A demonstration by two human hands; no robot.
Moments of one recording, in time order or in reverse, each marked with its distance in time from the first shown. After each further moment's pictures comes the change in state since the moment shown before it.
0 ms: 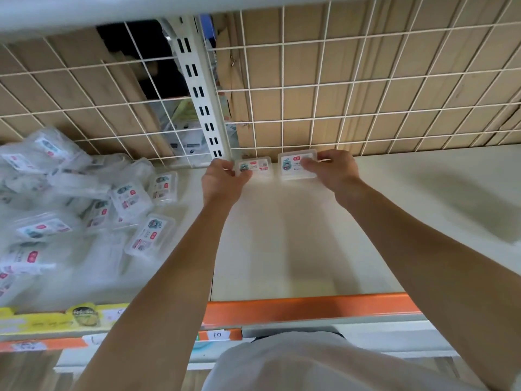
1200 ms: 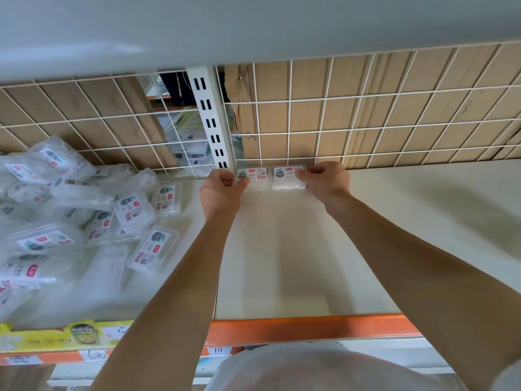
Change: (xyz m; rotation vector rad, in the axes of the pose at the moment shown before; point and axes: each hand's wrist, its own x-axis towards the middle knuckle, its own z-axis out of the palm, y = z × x) left_hand 0.011 -0.011 0.000 -0.094 0.100 0.014; right_hand 0.003 -0.007 0.027 -0.068 0.052 -0.038
